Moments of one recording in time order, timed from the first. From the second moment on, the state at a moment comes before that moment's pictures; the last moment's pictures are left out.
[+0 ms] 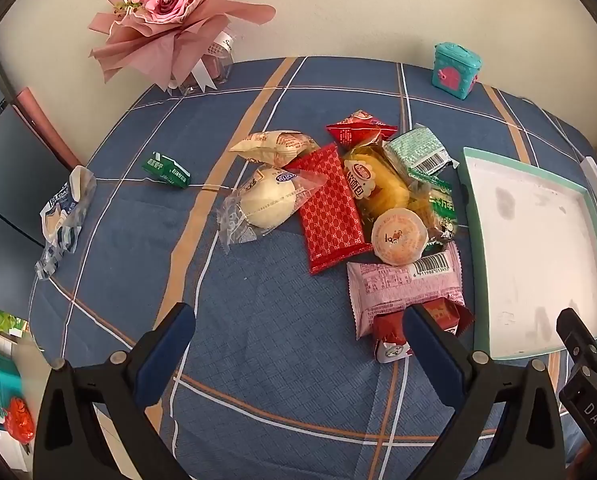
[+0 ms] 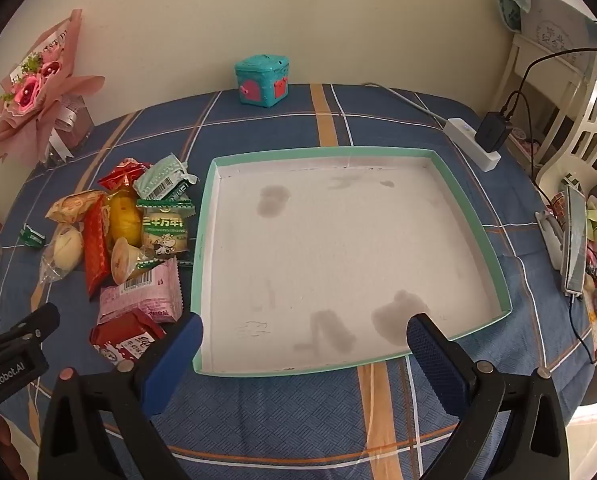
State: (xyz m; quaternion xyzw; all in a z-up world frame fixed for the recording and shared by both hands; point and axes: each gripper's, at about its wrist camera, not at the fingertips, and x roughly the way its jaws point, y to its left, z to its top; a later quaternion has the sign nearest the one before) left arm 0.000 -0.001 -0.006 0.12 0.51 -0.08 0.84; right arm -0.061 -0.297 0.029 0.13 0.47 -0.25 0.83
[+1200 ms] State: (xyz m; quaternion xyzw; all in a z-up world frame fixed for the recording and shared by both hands) left arm 0.000 0.001 -0.009 0.13 0.52 -0.08 0.84; right arm -0.061 -0.290 0.025 0.13 0.48 -0.25 0.83
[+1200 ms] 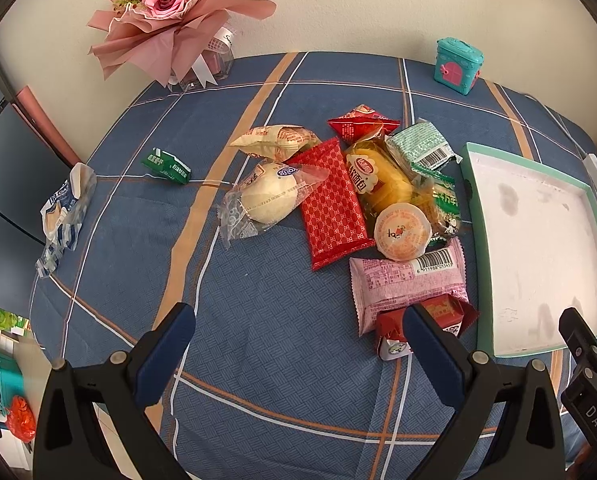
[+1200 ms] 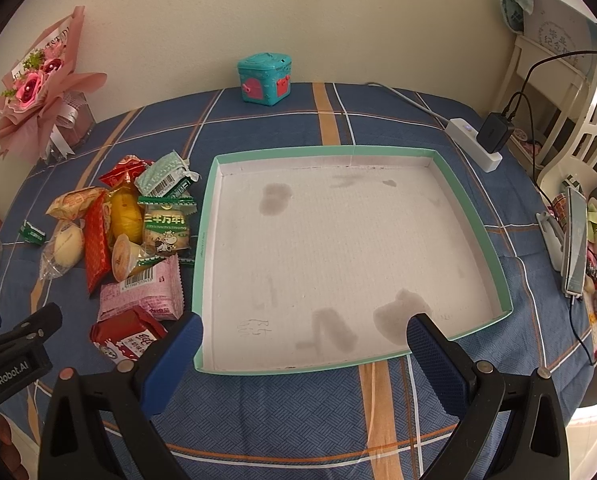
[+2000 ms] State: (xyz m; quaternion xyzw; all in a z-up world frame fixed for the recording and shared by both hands) left arm 0.000 0.000 -0.011 0.13 0.52 -0.07 0.84; right arm -0.060 -0.288 0.023 0.13 0.48 -0.25 0.83
